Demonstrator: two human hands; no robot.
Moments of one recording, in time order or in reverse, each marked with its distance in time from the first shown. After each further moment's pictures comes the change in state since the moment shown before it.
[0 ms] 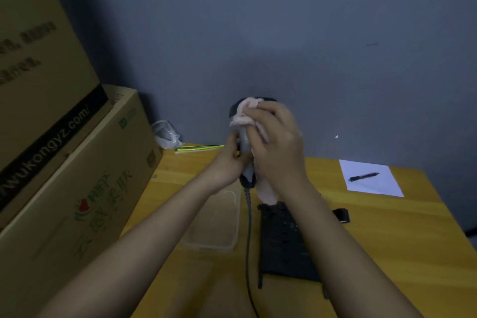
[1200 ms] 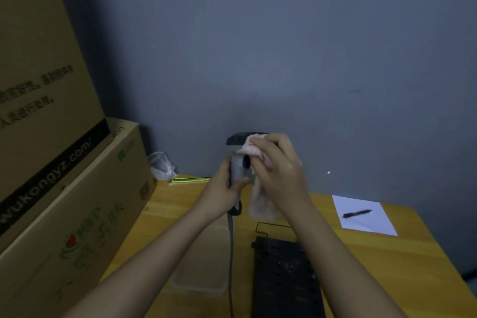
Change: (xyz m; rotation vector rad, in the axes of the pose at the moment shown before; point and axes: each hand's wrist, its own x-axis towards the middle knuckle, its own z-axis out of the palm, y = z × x) left_hand 0.001 0.013 -0.010 0.216 0.124 0.046; right_hand 0.020 0.014 -0.010 -0.070 -0.077 -0.074
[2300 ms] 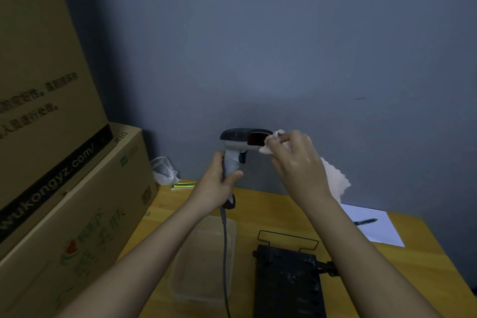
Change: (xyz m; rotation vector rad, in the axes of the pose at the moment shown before) left_hand 0.014 0.011 -0.020 0.127 0.060 -0.002; right_hand 0.022 0.040 -0.014 -0.469 -0.075 -0.230
